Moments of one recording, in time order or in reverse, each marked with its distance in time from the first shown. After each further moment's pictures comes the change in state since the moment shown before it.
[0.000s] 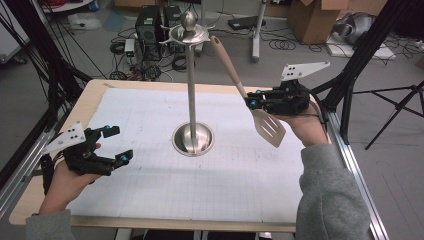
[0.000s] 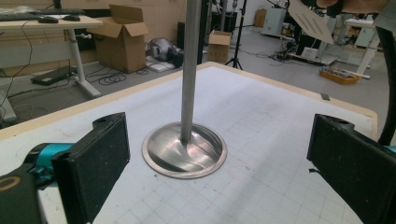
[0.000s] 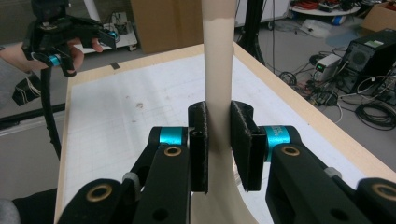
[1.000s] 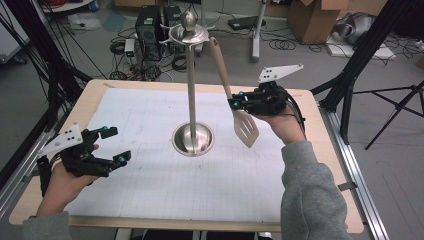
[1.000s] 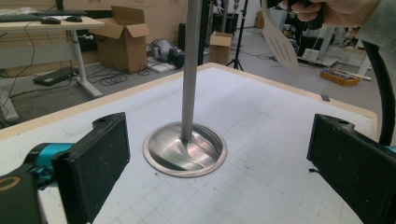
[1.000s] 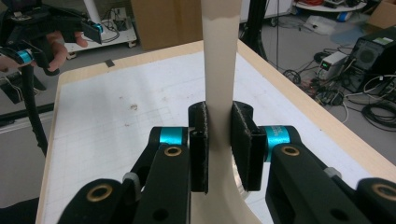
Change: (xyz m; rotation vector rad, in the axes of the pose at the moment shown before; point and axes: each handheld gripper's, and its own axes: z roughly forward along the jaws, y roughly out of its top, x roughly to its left) left arm -0.001 -0.001 -0.006 -0.009 0.006 -0.004; right arm -0.002 -0.002 0.047 0.010 0.009 -0.008
